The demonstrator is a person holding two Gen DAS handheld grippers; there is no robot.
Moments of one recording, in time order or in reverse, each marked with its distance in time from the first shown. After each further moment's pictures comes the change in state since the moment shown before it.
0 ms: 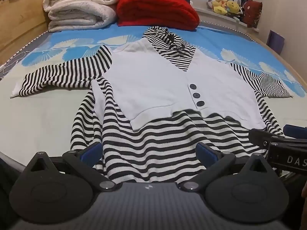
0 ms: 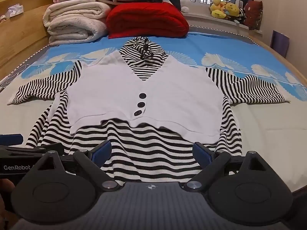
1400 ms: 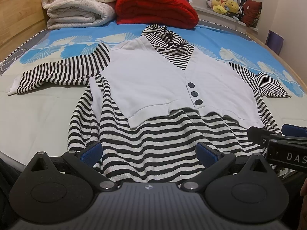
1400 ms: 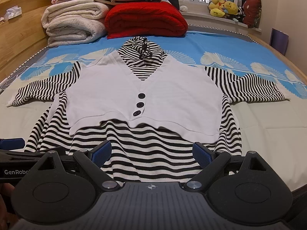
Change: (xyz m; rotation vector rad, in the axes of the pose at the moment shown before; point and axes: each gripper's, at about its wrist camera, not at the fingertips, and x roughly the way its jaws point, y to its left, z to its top) left arm 0.004 -0.004 -0.005 -0.022 -0.024 -0.026; right arm 0.002 -0.002 0.001 0.012 0.003 0.001
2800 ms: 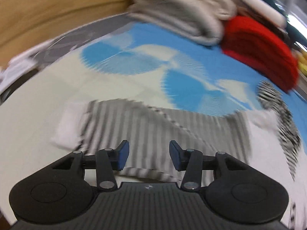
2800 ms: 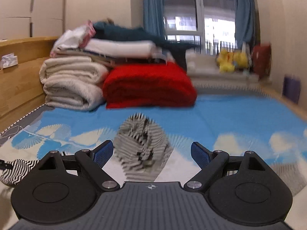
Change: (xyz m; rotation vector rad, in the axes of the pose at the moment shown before) left arm 0.162 0.338 0.178 -0.433 0.064 0.262; right arm 0.101 -0.037 0.199 0.020 -0.309 0.070
